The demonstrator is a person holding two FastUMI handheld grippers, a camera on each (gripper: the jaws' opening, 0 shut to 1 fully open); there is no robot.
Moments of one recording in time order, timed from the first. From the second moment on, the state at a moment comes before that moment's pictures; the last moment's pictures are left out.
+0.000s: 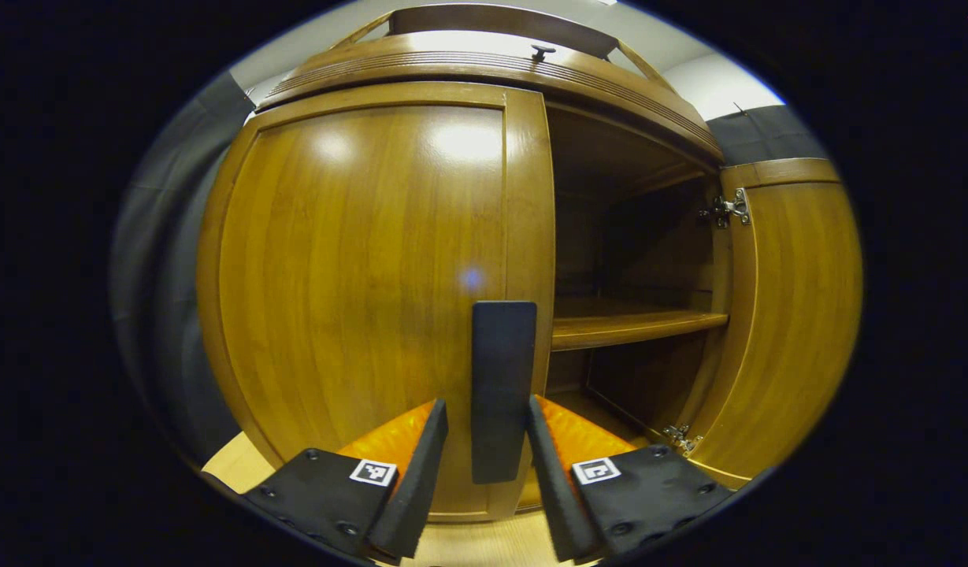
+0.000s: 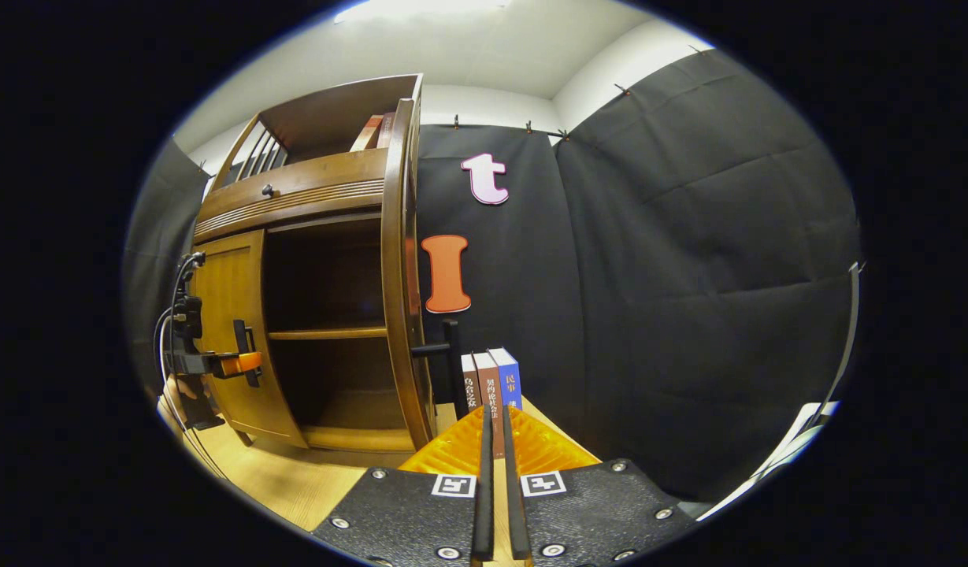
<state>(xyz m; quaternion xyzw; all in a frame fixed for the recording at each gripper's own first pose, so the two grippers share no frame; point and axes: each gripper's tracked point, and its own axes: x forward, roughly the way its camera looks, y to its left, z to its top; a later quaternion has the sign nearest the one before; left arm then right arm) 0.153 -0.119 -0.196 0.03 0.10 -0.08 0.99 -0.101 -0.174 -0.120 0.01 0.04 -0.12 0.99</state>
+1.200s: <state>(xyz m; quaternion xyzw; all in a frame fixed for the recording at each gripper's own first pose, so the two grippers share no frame) 0.051 -0.096 -0.175 0.02 0.11 -0.13 0.98 -0.109 -0.122 -0.083 -0.01 0.02 -0.11 0.99</state>
